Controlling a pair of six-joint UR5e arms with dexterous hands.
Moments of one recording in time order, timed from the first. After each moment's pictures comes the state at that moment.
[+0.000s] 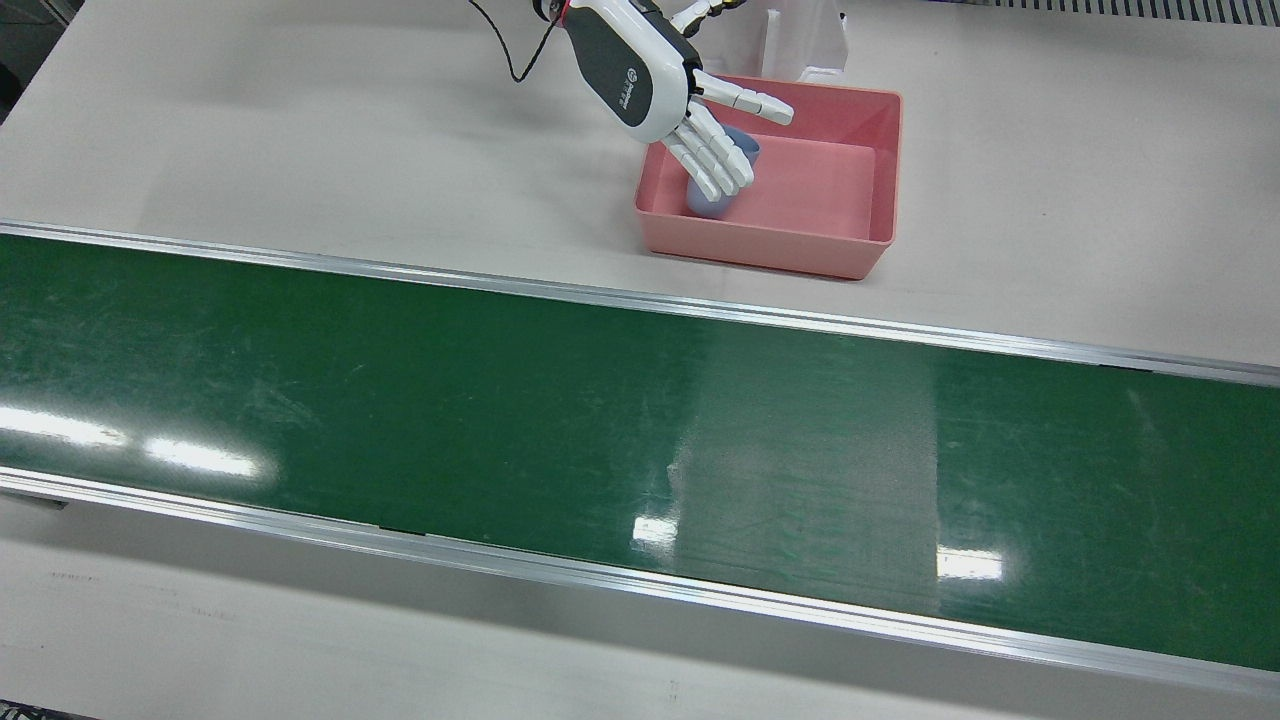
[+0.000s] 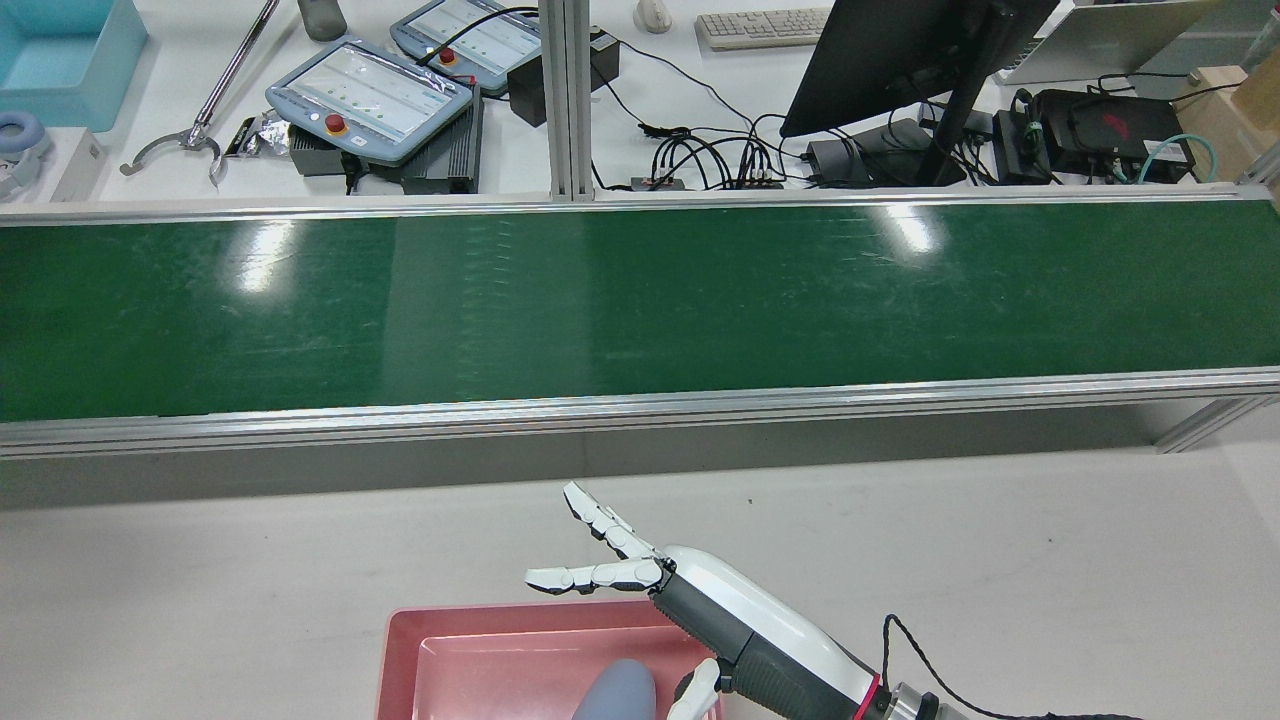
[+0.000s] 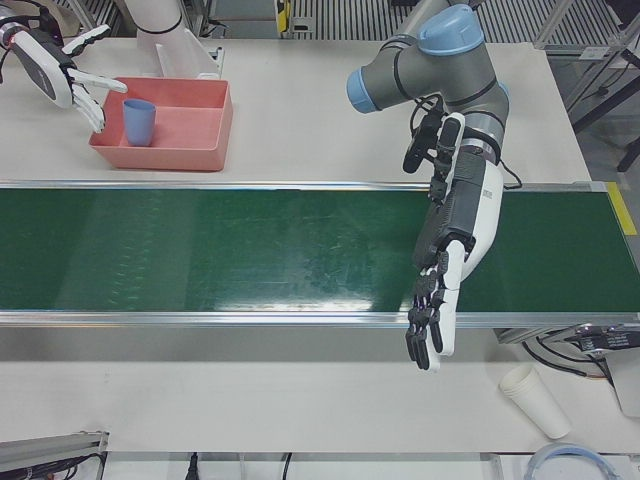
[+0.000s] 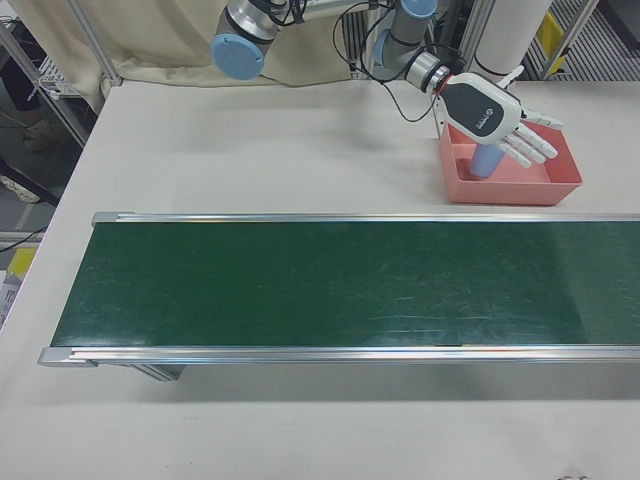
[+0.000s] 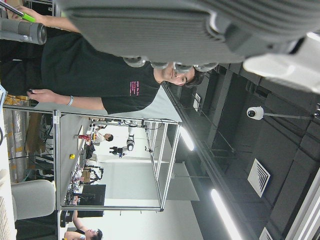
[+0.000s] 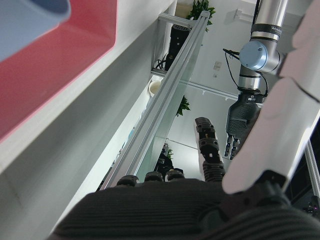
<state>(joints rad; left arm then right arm) -1.28 -1.80 -1.74 -0.02 1.42 -0.03 0.03 -1.35 2.34 -3.50 -0.86 -0.97</state>
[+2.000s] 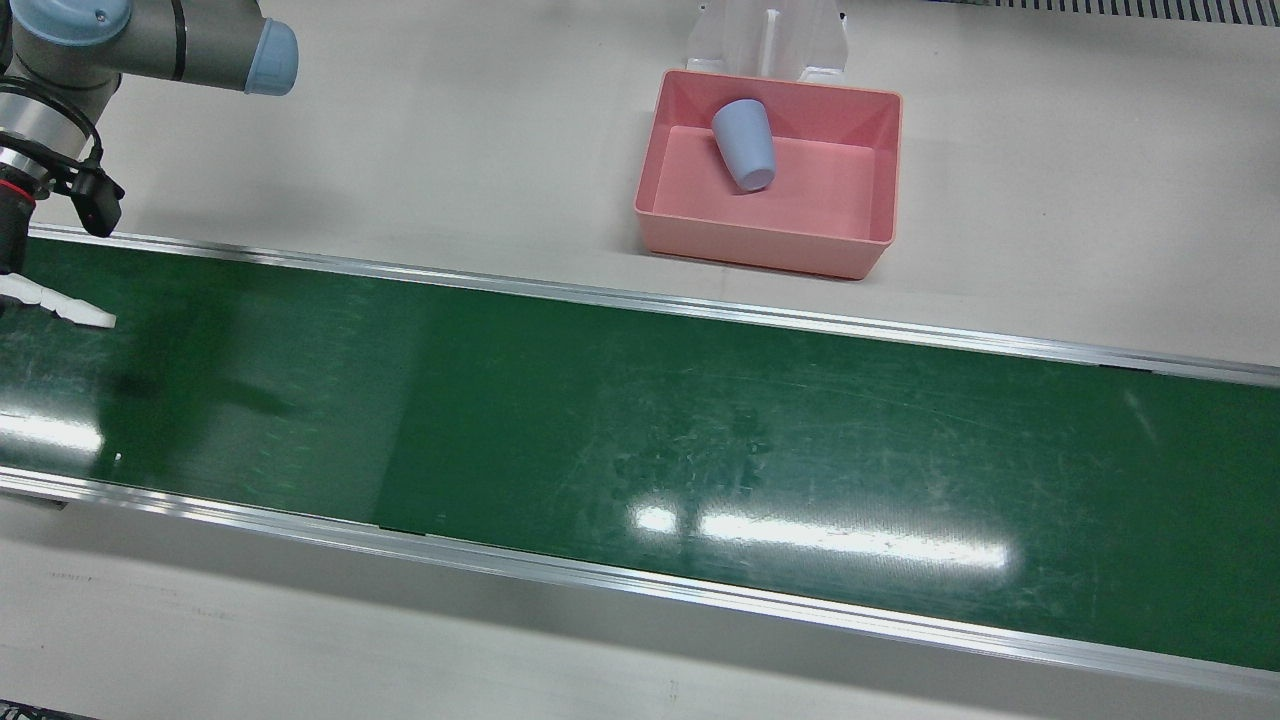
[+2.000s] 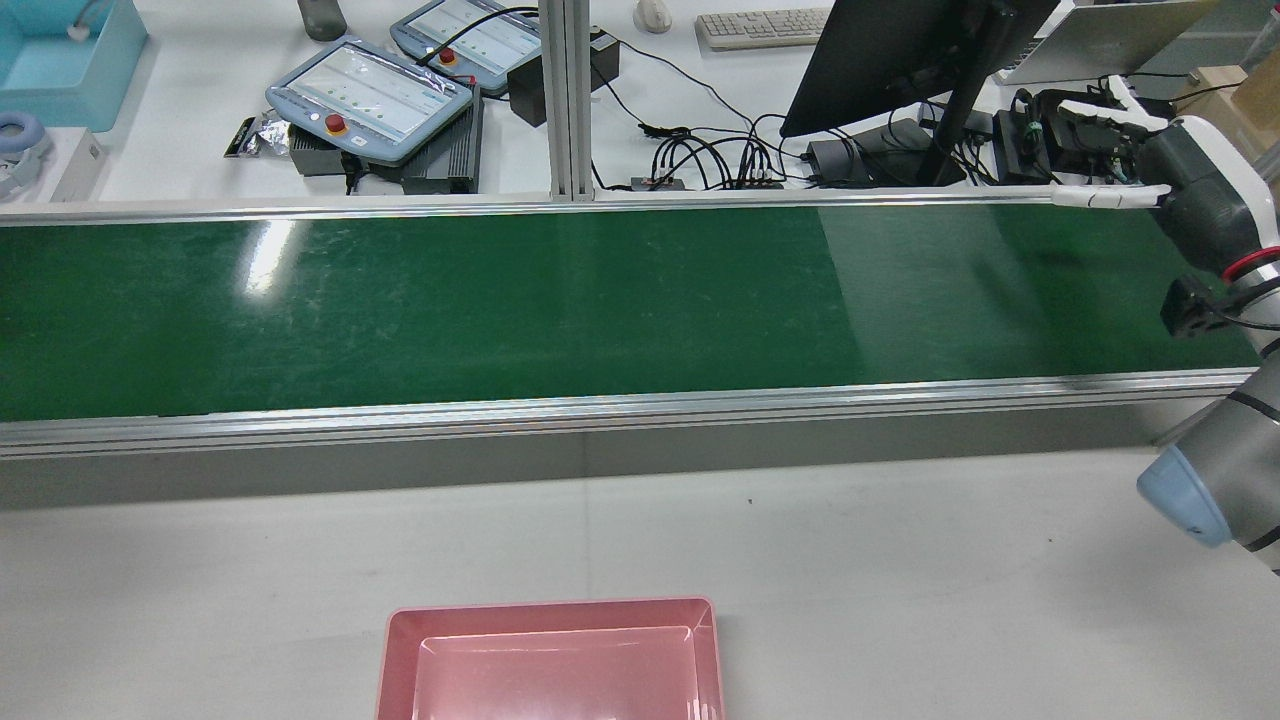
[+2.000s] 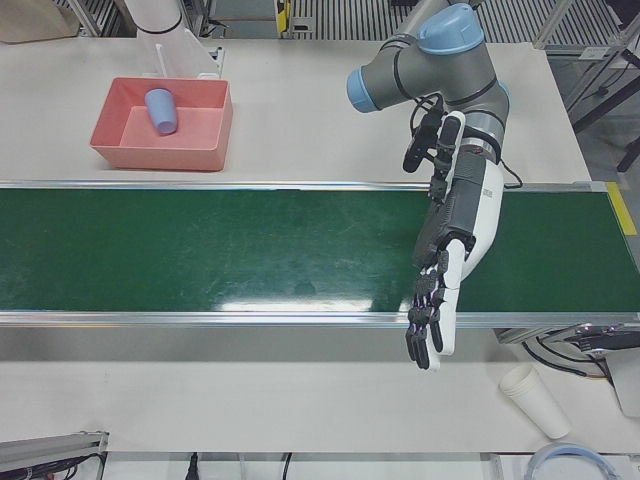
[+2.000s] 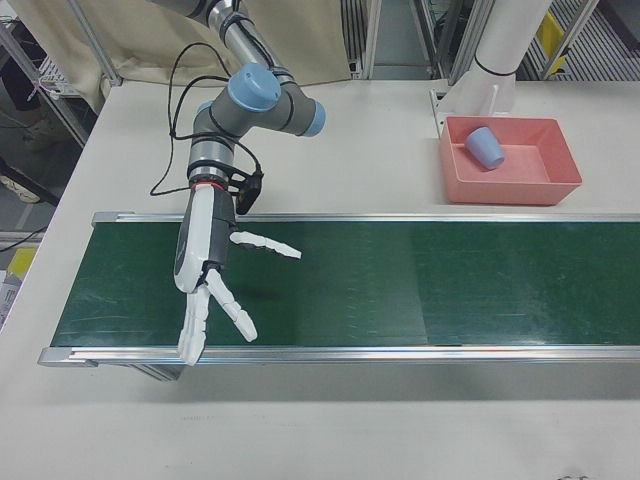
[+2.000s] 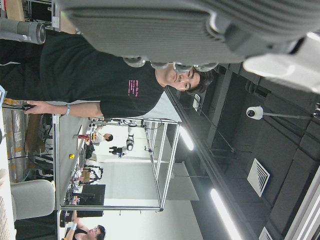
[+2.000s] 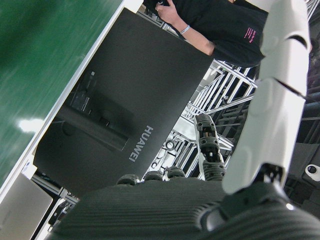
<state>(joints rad) -1.29 -1.80 -1.74 -0.02 1.42 -0.03 1.11 -1.47 1.76 -3.34 -1.14 -0.55</state>
